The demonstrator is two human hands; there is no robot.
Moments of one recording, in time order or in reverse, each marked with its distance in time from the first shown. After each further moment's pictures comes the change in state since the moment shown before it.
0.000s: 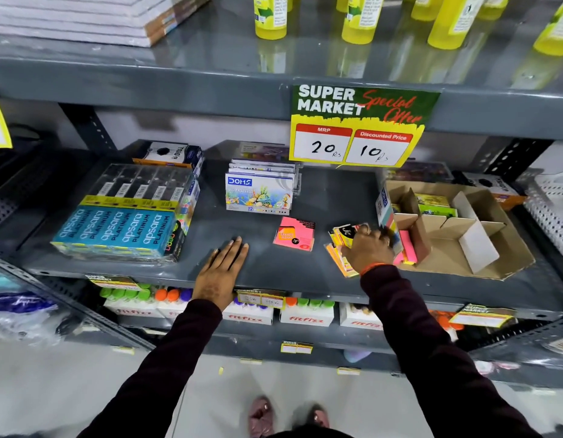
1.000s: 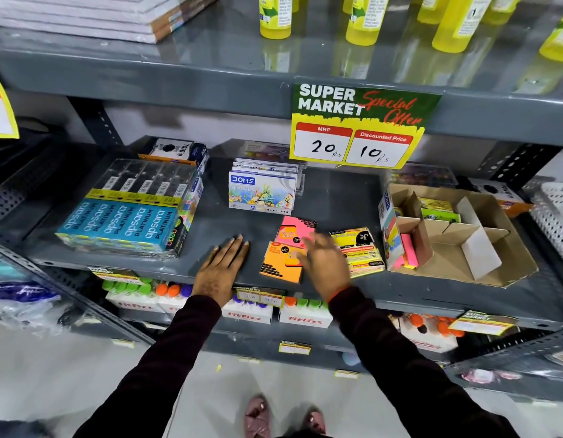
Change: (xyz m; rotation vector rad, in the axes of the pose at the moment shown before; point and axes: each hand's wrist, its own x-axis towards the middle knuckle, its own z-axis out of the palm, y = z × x) left_hand 0.001 0.000 0.002 0.023 -0.003 -0.021; right_hand -0.027 -0.037 0.043 0.007 0.088 -0.531
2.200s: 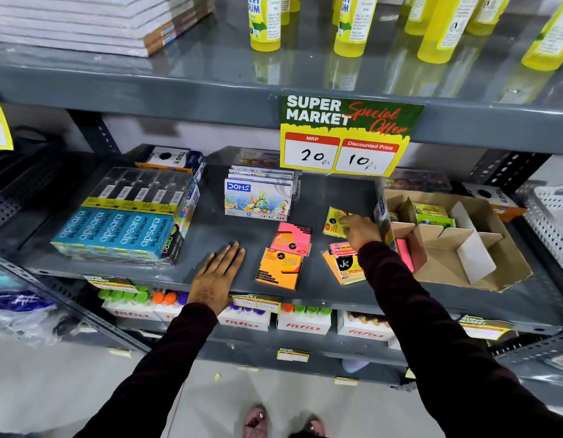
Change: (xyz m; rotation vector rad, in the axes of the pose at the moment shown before) left_hand 0.002 -0.003 0.003 0.046 -0.021 0.014; right_hand 0.064 0.073 -0.047 0.093 -0.113 0.311
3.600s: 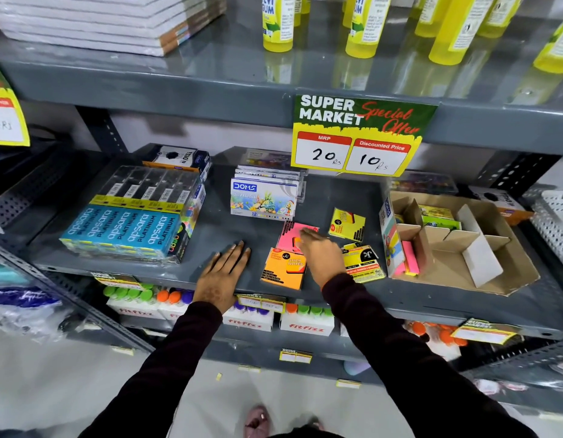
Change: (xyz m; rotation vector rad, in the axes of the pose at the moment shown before) left_hand -0.001 0.002 -0.004 -0.020 -0.038 -0.020; right_hand -0.055 -0.060 0.049 -0.143 0.147 -0.370
